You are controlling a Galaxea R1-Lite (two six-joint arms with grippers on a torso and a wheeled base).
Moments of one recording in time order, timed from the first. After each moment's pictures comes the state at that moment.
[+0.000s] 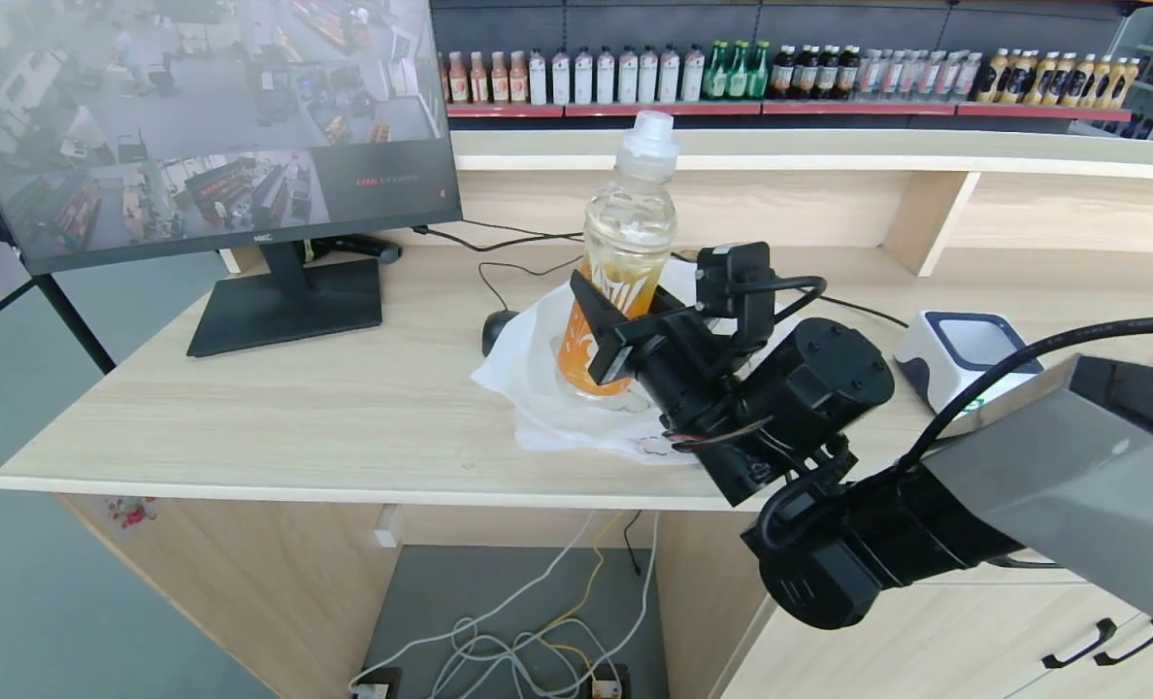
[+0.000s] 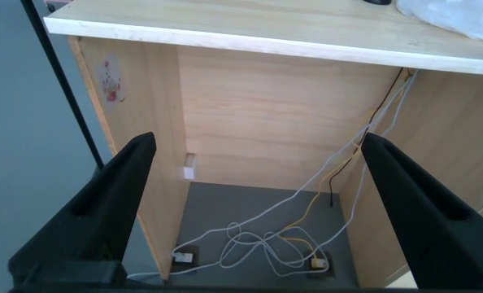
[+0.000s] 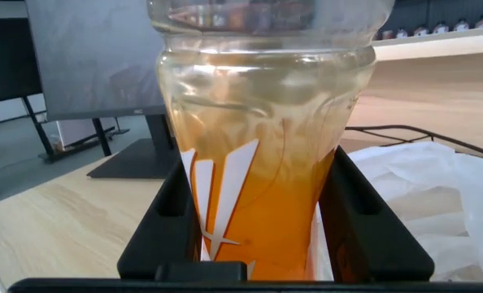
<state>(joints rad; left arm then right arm) 0.00 0.00 0.00 0.00 0.00 0.00 0.72 2.16 -1.08 -1.57 -0.11 0.00</state>
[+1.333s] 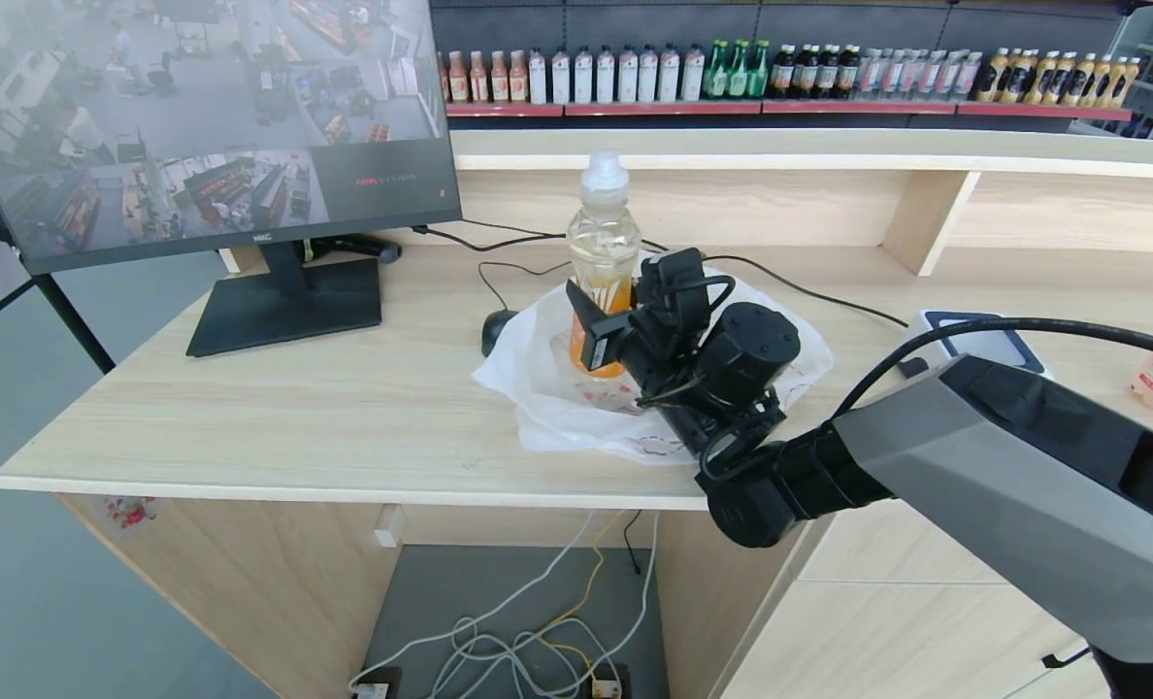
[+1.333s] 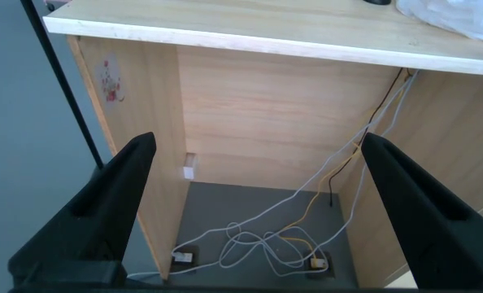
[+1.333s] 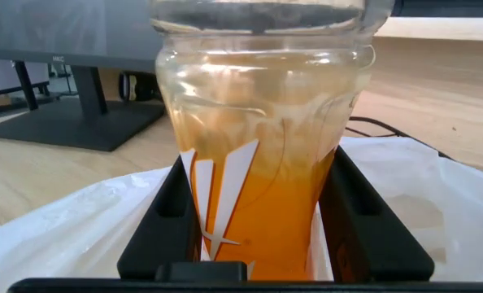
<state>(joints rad) 0.00 0.00 0.00 0.00 0.00 0.00 0.62 2.35 -1.41 -1.37 -0.05 -0.14</state>
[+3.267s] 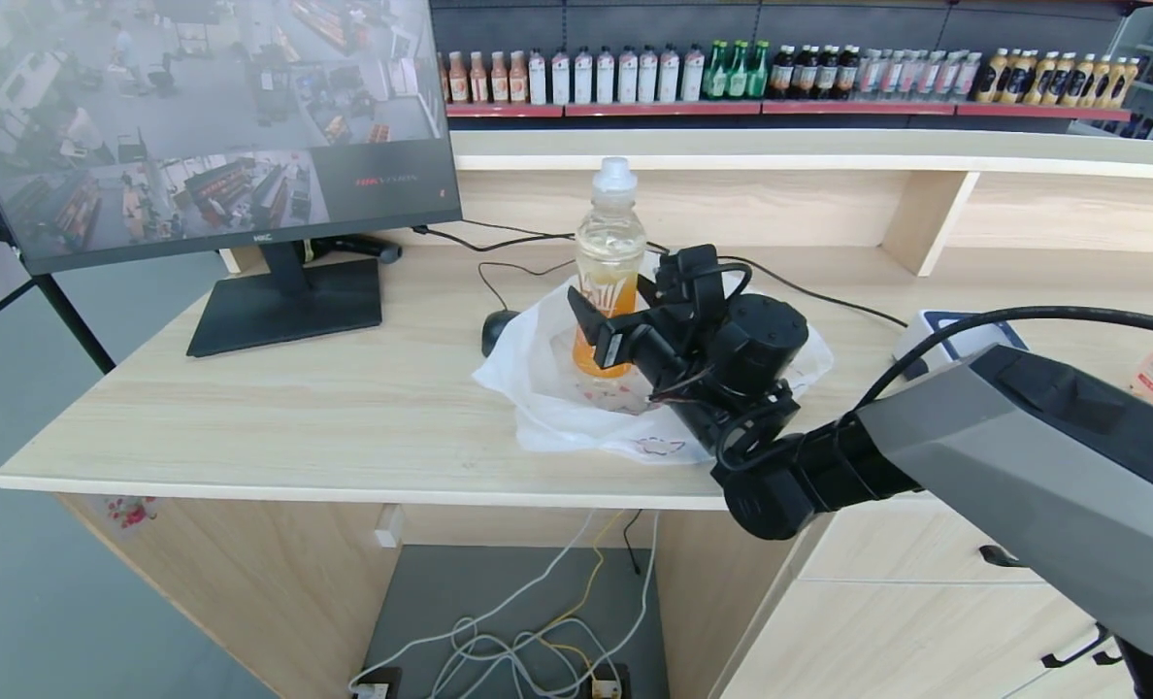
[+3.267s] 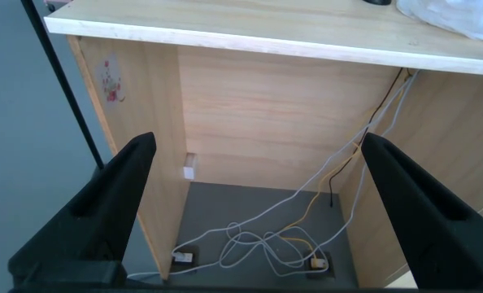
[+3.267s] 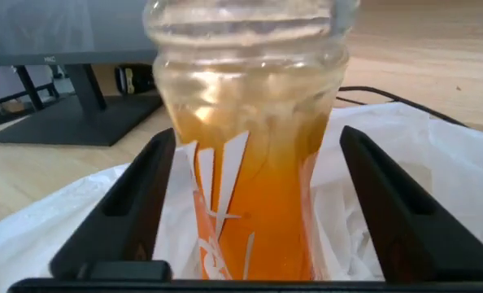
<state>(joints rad) 0.00 0.00 0.00 0.00 0.00 0.00 0.60 2.32 -1.38 -1.30 -0.06 -0.02</state>
